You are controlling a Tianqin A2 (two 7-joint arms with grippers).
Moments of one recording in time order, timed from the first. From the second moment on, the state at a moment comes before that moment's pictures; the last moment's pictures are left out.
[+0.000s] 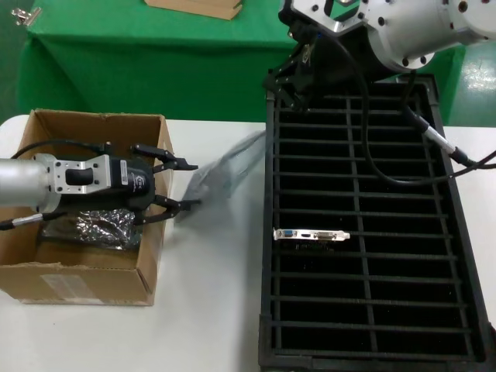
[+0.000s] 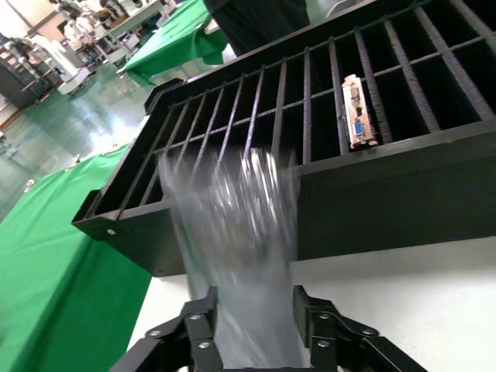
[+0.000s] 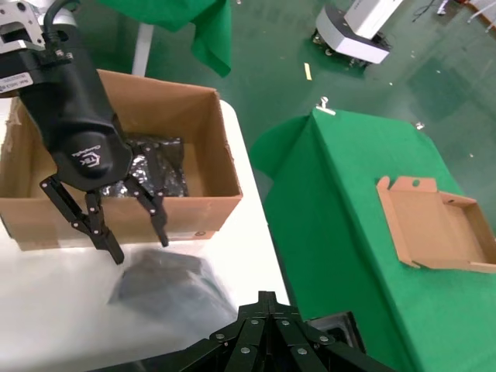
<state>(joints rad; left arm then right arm) -1.35 -0.37 1.70 -0.10 -1.32 1.16 0.93 1.36 0.17 -2.03 1.20 0.78 -1.38 0.61</state>
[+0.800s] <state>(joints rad) -1.13 -0.46 1.54 -0.64 -1.58 1.29 0.71 1.34 0.17 -2.01 1.27 0.78 -1.40 0.64</state>
